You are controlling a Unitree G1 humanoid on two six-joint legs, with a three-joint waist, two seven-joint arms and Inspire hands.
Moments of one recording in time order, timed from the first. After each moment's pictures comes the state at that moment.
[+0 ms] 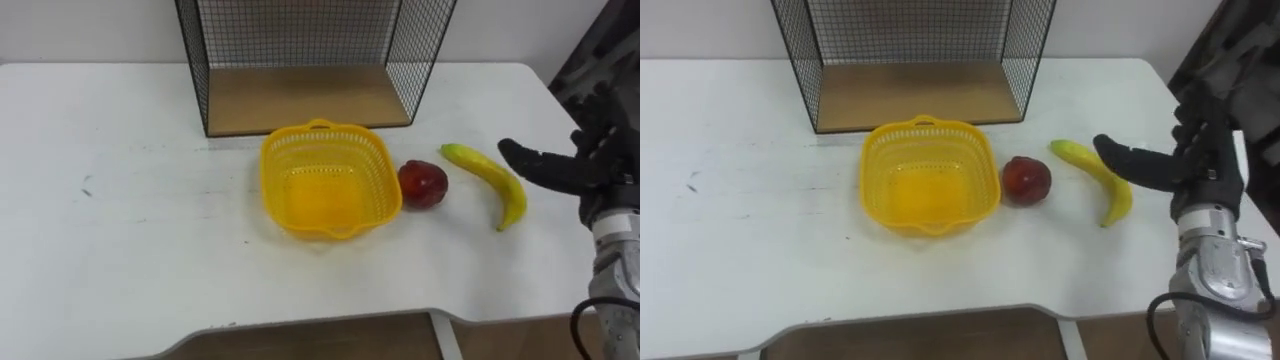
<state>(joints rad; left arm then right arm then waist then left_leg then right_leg) 0.31 0.22 0.18 1.01 0.32 0.08 0.16 -0.03 -0.40 -0.21 0.17 0.27 -0.03 -0.02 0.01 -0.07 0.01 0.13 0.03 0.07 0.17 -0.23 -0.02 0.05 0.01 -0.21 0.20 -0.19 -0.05</state>
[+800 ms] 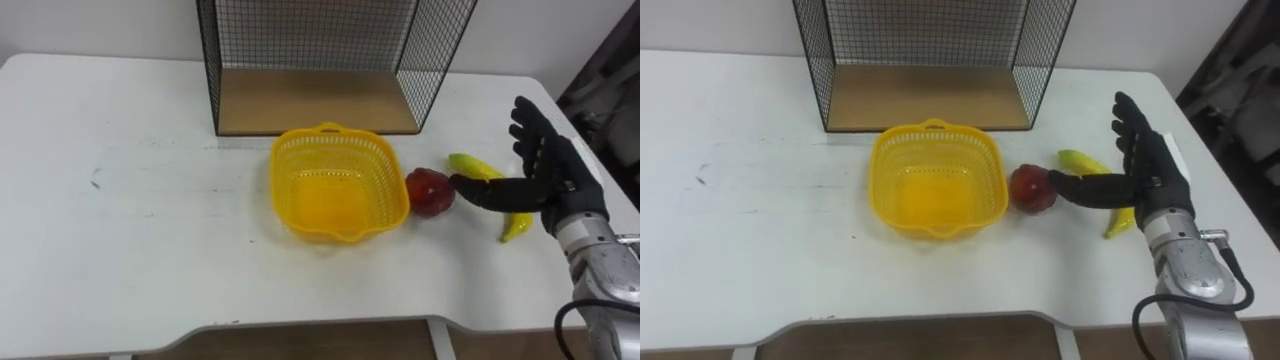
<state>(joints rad) 0.29 0.23 0.14 1.01 0.32 0.06 0.16 -0.03 -0.40 -0.13 0.19 0.16 -0.03 0.13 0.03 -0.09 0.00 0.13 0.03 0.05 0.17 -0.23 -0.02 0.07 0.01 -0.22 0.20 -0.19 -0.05</state>
